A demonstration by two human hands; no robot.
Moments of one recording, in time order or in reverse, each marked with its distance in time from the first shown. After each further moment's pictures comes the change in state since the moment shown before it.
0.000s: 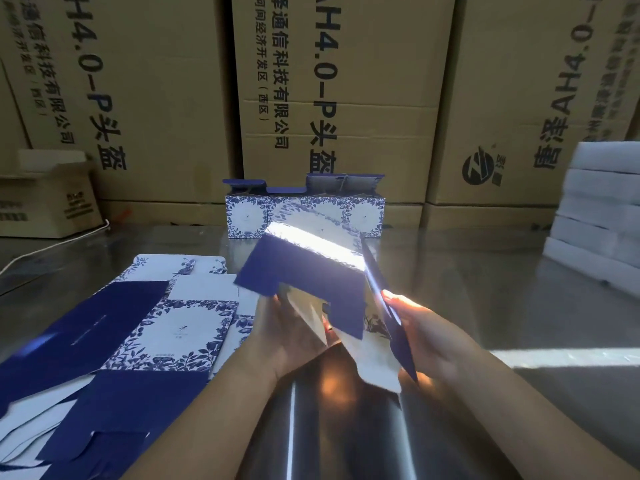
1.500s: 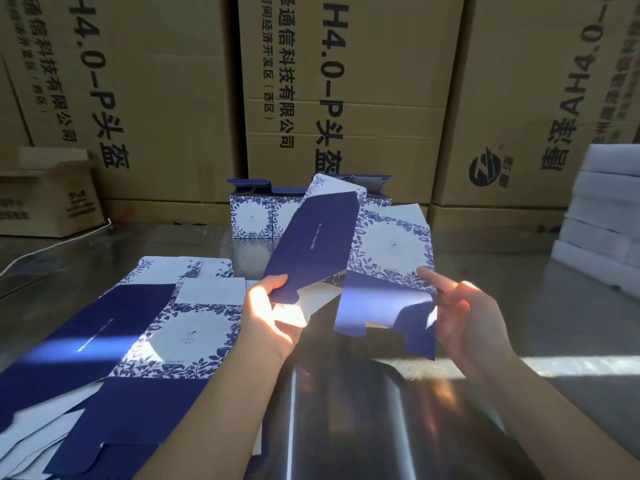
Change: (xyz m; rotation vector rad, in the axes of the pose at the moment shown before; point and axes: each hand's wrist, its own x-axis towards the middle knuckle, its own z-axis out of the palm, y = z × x) left_hand 0.031 0.029 -0.024 -0.145 -0.001 0.164; right_hand -0.002 -0.016 -0.006 0.013 0.160 -0.466
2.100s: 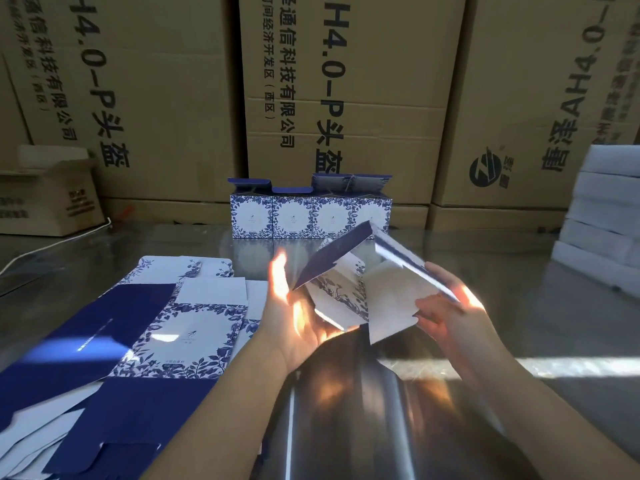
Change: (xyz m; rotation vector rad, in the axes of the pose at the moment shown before) left_hand -0.013 -0.007 0.012 0.241 -0.324 -0.256; right_hand -0.003 0.009 -0.001 -0.247 0.048 -0.113
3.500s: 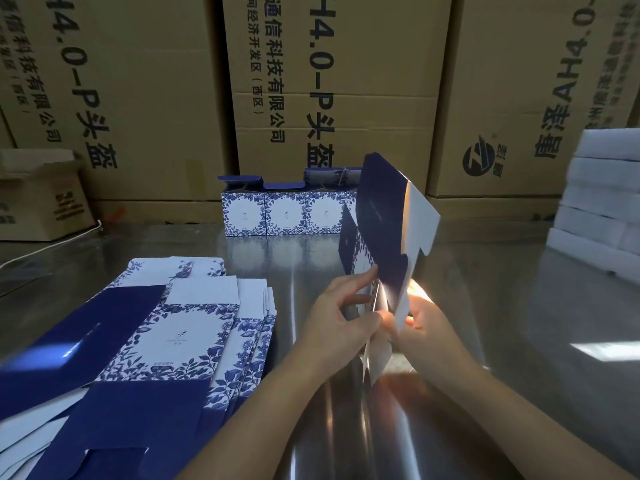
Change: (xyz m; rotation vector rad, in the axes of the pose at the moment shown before) left_hand -0.013 -0.036 0.041 0.955 0.078 0.393; right_hand -0.027 0.001 0.031 -0.615 -0.252 -0.309
